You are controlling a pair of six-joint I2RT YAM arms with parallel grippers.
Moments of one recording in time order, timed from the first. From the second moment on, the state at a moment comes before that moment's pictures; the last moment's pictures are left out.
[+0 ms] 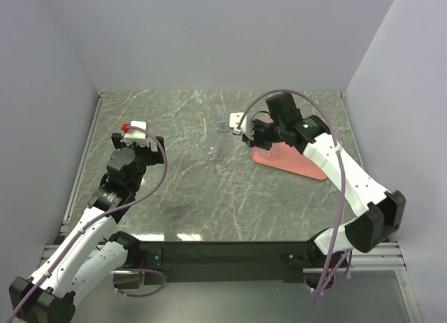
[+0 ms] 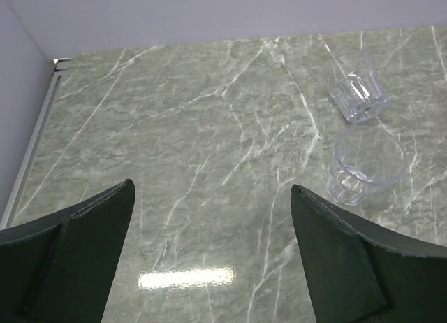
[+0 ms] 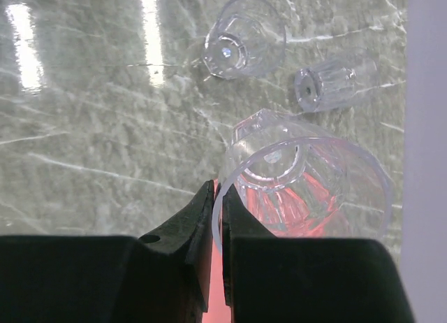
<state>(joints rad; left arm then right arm) -0.41 0.74 0.64 -0.04 -0.37 -0.02 0.53 1.46 1.48 -0.82 -0.42 -0.93</state>
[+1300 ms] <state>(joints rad) -0.41 0.77 0.64 -0.04 -0.31 -0.03 0.06 1.51 1.05 -0.40 -0.31 -0.22</state>
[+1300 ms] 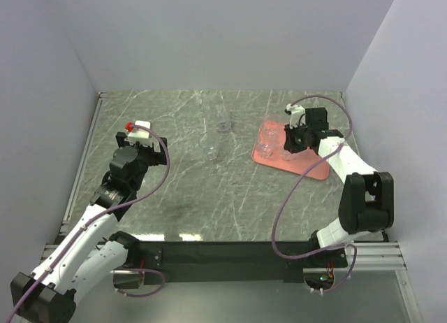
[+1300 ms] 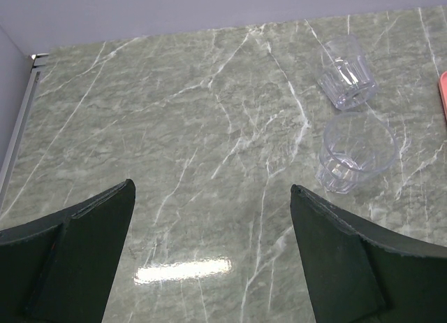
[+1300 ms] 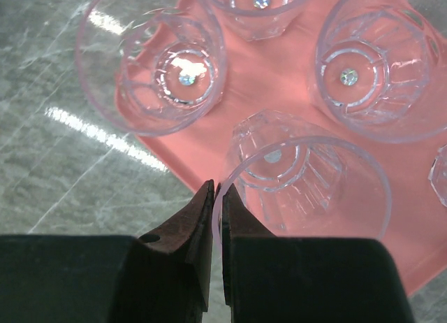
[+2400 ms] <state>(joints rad) -0.41 0.78 0.64 -0.04 -0.31 -0.03 0.08 1.63 1.16 -0.40 -0.30 -0.20</state>
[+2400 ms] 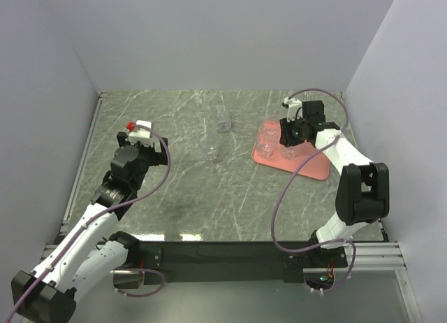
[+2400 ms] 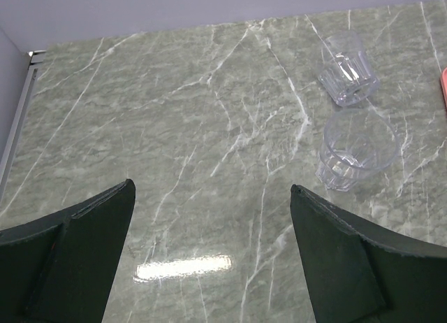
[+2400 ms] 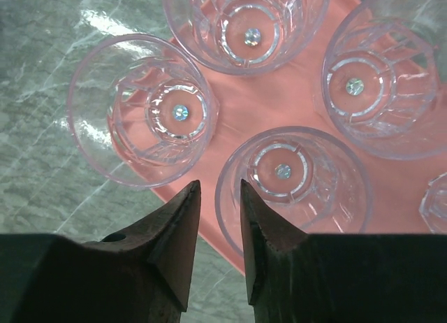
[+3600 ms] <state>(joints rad) -0.32 1.59 1.03 -0.11 0.26 -0.71 -0.12 0.96 0.79 -0.58 -0.72 -0.52</state>
